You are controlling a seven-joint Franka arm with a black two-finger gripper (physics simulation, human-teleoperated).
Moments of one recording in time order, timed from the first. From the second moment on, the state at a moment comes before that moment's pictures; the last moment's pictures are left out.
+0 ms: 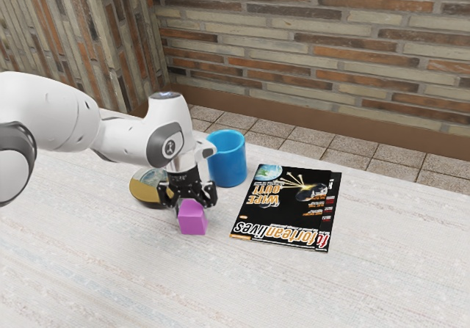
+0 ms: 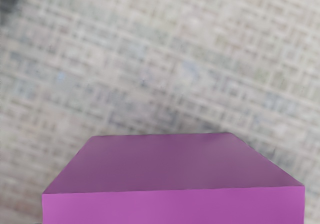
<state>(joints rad) -0.14 0.44 0.11 -1.91 -0.16 2.25 -0.28</state>
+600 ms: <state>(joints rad) -0.15 0.42 0.11 -1.90 -0.15 2.26 -0.29</state>
